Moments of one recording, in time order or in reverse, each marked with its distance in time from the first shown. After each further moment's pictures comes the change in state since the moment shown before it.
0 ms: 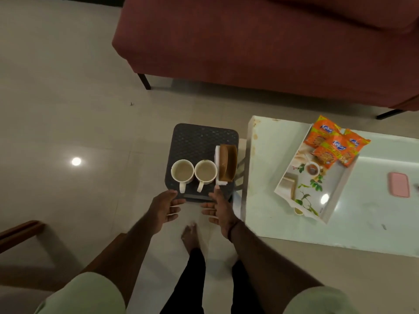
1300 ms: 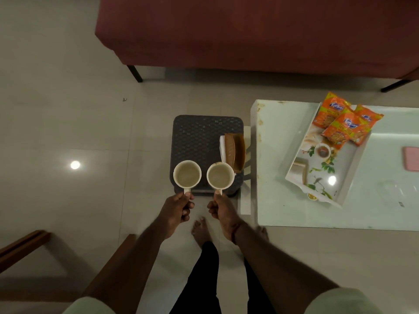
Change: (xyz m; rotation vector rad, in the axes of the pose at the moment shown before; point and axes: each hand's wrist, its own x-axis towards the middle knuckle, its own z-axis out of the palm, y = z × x) left_hand 0.025 -0.019 -0.008 0.048 -0.214 0.157; right_hand 0.022 0.027 0.035 0.116 0.123 -0.079
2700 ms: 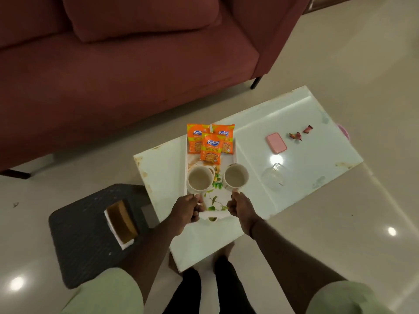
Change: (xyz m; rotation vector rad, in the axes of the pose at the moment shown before) left_hand 0.028 0.065 0.407 0.434 -0.315 -0.052; right_hand -0.045 -0.091 -0.392 0.384 0.433 -0.105
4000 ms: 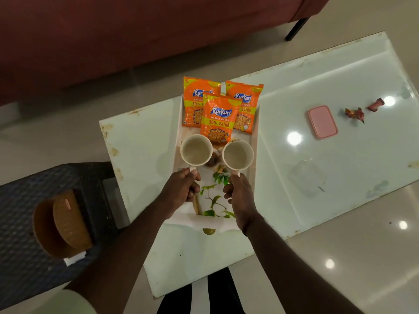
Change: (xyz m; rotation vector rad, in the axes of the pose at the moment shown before) left_hand 0.182 -0.022 0.002 0.172 0.049 0.120; right_hand 0.184 0.046 0.026 -0.048 -0.033 -0.090
